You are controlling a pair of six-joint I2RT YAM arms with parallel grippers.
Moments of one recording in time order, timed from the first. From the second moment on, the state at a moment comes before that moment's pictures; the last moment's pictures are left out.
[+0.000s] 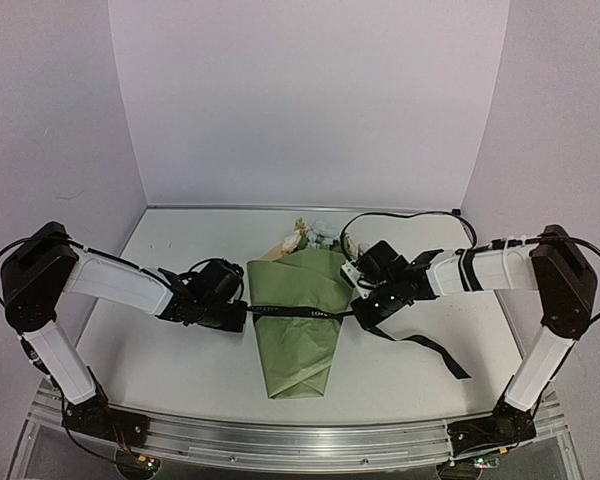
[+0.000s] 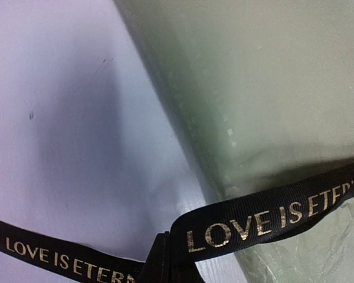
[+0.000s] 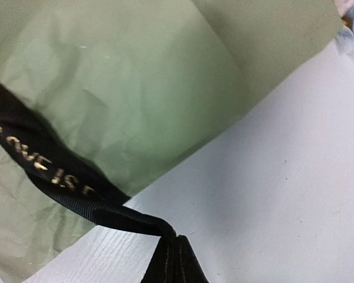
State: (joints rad) left arm -0.85 1.68 0.82 -0.10 -0.19 -0.57; right arm 0.77 1.74 1.04 -0.39 0.10 0.15
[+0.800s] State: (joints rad) left arm -0.24 1.32 0.51 -0.08 0.26 -0.93; right arm 0.60 1.29 0.66 -0.47 0.35 0.64
